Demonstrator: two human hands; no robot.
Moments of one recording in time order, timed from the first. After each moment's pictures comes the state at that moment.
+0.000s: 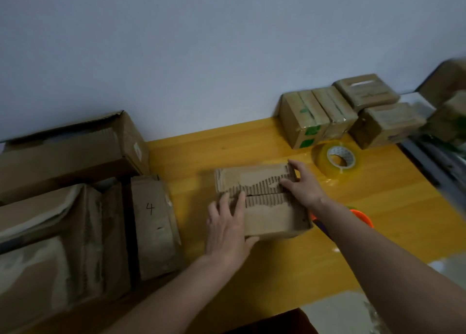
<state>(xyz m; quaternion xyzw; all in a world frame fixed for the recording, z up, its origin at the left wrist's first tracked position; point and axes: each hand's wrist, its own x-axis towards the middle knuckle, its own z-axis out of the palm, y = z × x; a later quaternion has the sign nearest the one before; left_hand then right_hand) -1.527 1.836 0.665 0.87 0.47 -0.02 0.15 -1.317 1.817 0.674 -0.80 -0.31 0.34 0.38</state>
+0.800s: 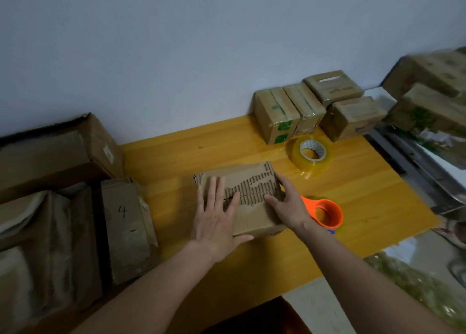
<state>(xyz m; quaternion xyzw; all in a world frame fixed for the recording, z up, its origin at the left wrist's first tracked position) -1.502 1.837 0.650 0.94 0.33 -0.10 -0.01 -1.333 1.756 0.664 -0.80 -0.30 0.32 0.42</state>
